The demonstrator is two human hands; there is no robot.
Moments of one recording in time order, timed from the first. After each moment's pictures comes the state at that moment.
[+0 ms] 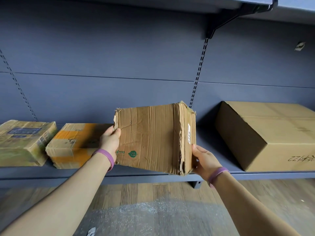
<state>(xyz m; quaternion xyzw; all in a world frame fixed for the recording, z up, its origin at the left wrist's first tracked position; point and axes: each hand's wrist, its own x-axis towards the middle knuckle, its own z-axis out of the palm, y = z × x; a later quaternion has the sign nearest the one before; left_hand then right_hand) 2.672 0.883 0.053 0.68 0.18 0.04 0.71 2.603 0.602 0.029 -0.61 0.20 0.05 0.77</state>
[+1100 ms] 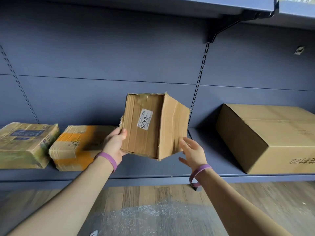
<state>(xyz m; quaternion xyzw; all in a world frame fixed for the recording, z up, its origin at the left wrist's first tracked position) 2.664 0.885 0.061 0.61 0.12 -0.02 0.78 2.620 0.651 0.044 -0.69 0.19 -0.07 0.70</state>
